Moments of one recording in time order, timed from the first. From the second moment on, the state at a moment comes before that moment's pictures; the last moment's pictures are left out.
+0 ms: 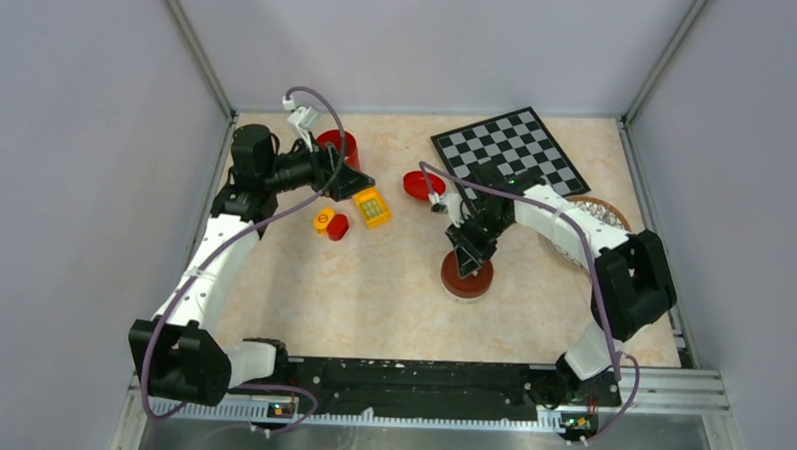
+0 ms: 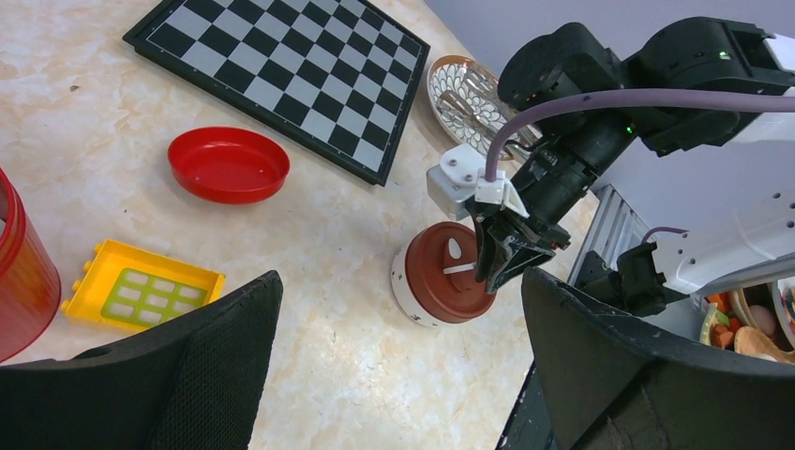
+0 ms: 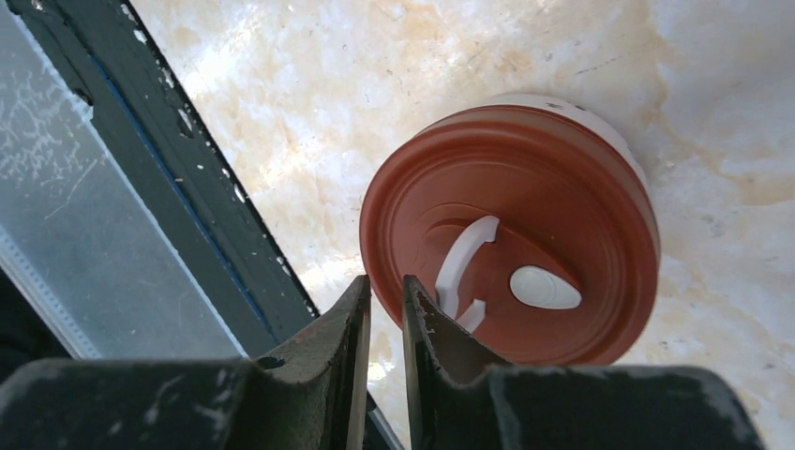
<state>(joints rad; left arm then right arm) -0.11 1.22 1.08 -0.12 0.90 -0.32 0.56 1.65 1.28 -1.00 -0.53 -0.35</state>
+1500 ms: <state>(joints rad) -0.11 1.22 1.07 -0.10 0.93 -0.34 0.54 1.63 1.23 -0.95 -0.50 -0.32</state>
